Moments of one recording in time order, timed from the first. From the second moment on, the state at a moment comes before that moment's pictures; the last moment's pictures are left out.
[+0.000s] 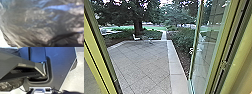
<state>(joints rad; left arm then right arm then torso) 1.52 3.06 -2.76 -0.46 0.09 0.52 -1.56 3.07 -2.73 0.12 -0.08 -0.16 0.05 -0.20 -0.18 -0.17</state>
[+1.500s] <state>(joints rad) 1.53 3.05 -2.76 -0.46 0.09 0.52 -1.57 3.08 -2.73 0.12 -0.08 -0.16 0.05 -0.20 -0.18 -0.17</state>
